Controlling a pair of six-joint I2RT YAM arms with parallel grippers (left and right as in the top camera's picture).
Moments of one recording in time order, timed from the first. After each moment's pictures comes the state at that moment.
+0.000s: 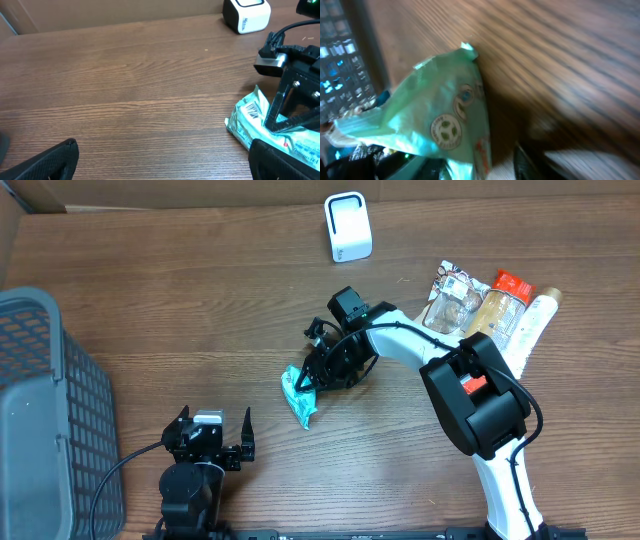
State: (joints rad) left arm -0.04 0.01 0.14 -0.46 -0.06 0.06; right arm 0.58 2.28 1.56 -0.72 -0.84 0.26
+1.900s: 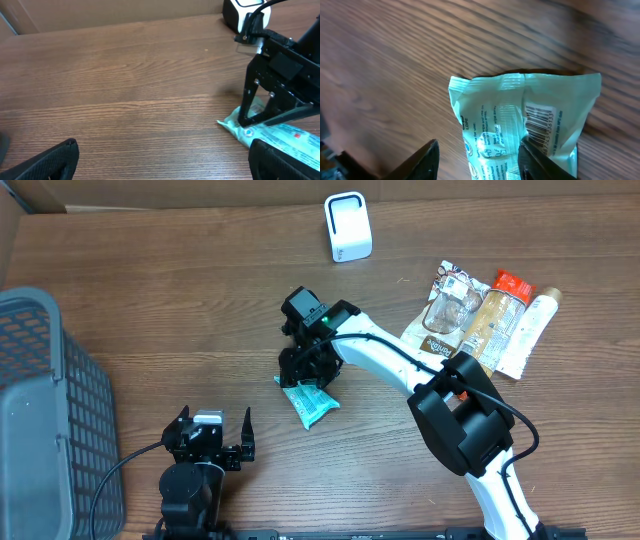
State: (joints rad) left arm -0.04 0.01 0.14 -0.46 -0.06 0.06; right arm 0.74 2.26 1.76 -0.88 -0.40 0.47
